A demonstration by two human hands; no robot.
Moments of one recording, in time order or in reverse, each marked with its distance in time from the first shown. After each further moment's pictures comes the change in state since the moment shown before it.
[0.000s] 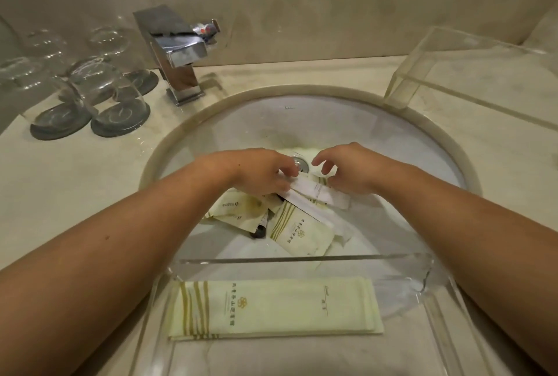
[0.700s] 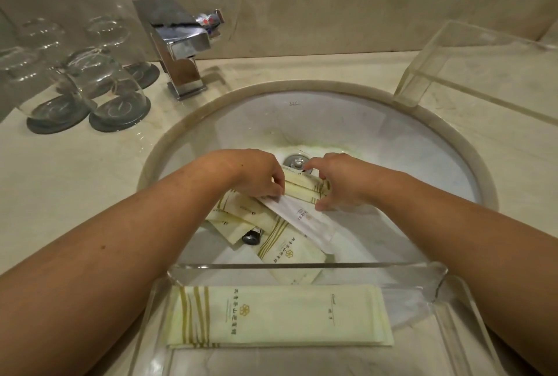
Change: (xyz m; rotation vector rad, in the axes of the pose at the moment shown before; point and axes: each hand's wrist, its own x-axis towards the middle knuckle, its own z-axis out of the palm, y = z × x) left_hand 0.006 -0.007 0.005 0.110 -0.068 -0.099; right_hand 0.005 -0.015 0.022 -0.087 -0.056 -0.052
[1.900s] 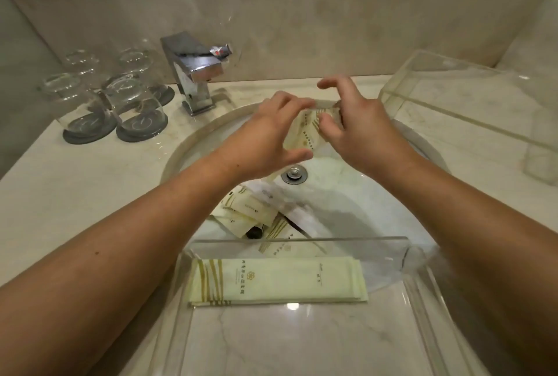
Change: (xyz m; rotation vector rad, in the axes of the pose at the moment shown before) left_hand -0.057 0.031 -0.027 -0.175 0.848 0.347; right_hand -0.075 -0.045 -0.082 0.357 0.773 -0.094
